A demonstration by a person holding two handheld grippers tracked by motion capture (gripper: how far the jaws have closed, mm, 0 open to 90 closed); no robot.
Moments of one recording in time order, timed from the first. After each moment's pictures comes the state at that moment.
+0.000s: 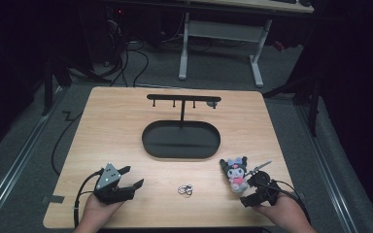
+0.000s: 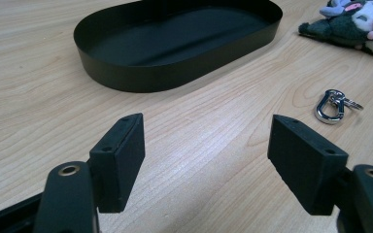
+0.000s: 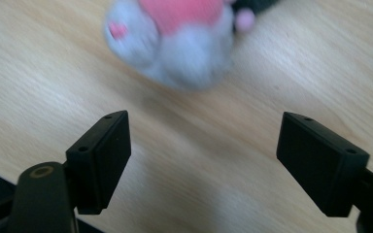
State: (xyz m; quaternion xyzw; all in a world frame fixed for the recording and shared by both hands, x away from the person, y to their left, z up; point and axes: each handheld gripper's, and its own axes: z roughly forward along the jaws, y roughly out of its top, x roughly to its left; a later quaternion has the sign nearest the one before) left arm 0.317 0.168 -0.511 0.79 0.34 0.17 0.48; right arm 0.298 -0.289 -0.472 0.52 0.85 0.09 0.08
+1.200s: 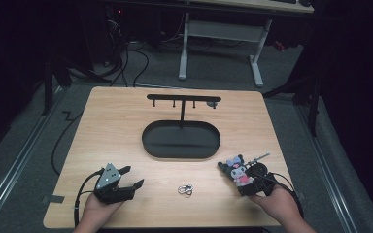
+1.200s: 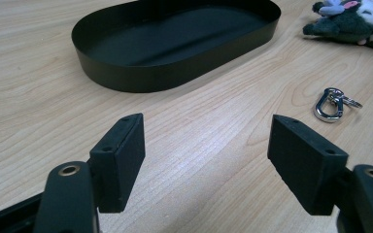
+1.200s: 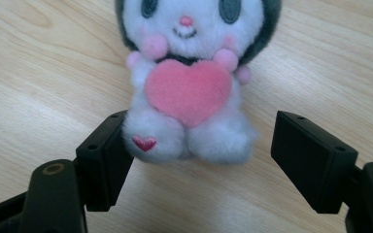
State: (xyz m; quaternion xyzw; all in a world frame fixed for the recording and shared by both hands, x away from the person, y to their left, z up) left arm 0.317 0.169 -0.511 0.79 0.33 0.17 0.48; right arm 0.322 -0.290 -0.475 0.55 0.83 0.10 0.09
